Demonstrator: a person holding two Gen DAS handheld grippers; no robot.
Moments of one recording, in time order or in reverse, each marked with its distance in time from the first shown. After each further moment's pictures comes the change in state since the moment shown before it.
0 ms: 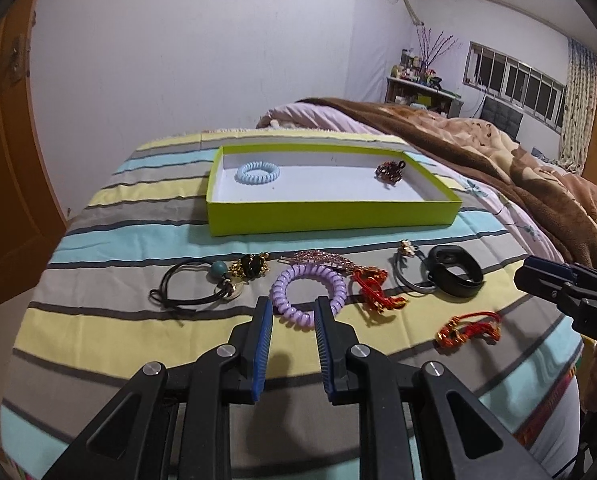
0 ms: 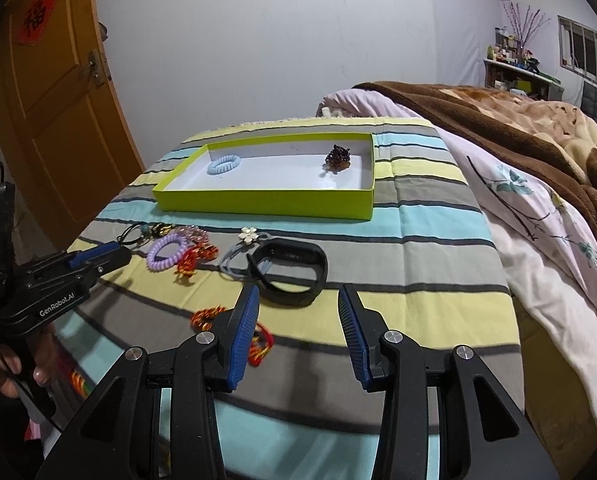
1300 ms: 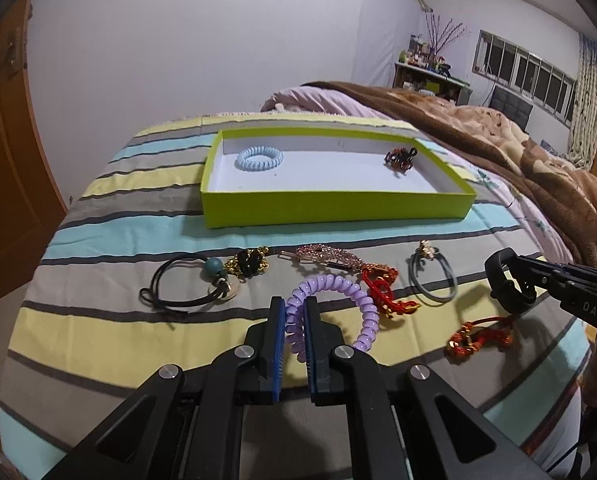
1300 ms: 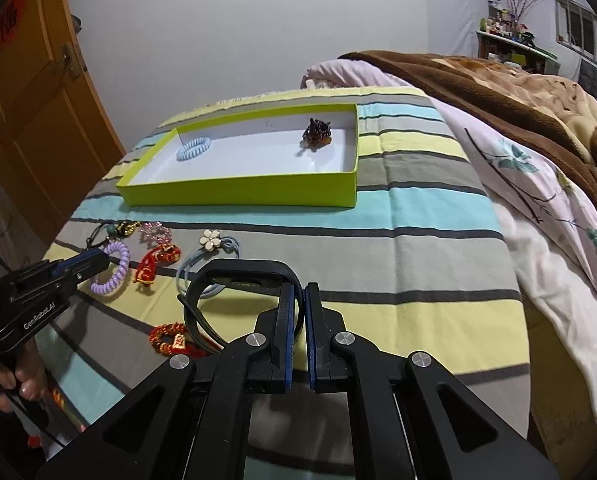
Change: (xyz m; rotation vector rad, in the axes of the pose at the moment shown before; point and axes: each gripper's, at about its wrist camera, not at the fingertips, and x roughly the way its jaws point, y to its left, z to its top) left arm 0.009 -0.003 0.007 -0.011 0.048 0.021; right arm 0.022 -0.015 0.010 0.047 0.085 -0.027
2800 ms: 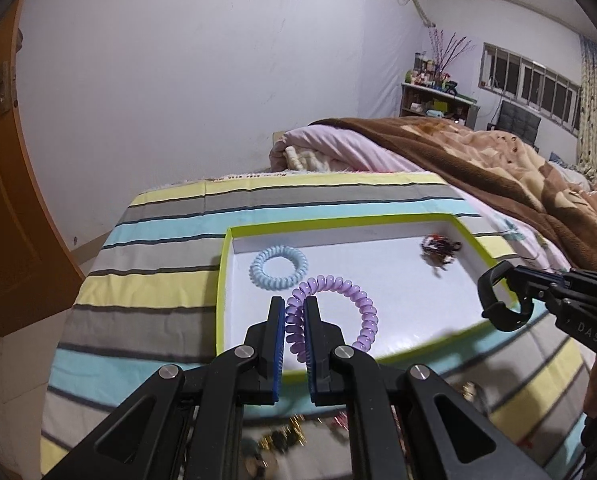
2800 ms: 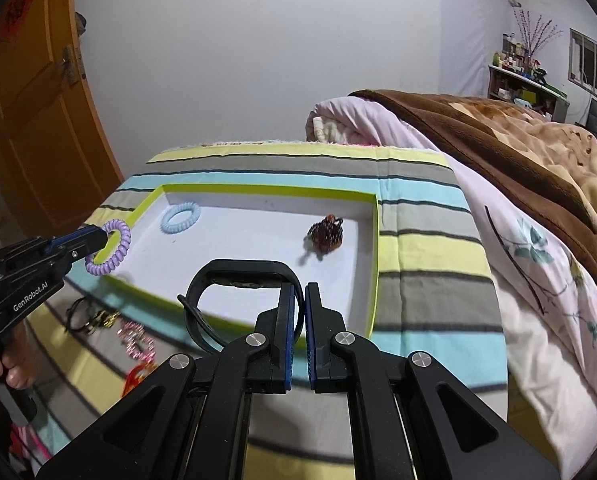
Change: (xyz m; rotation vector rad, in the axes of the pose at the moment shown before) left arm 0.050 0.018 0.104 0.029 -0.073 0.052; right arm 0.053 0.008 0.095 -0.087 -0.049 -0.038
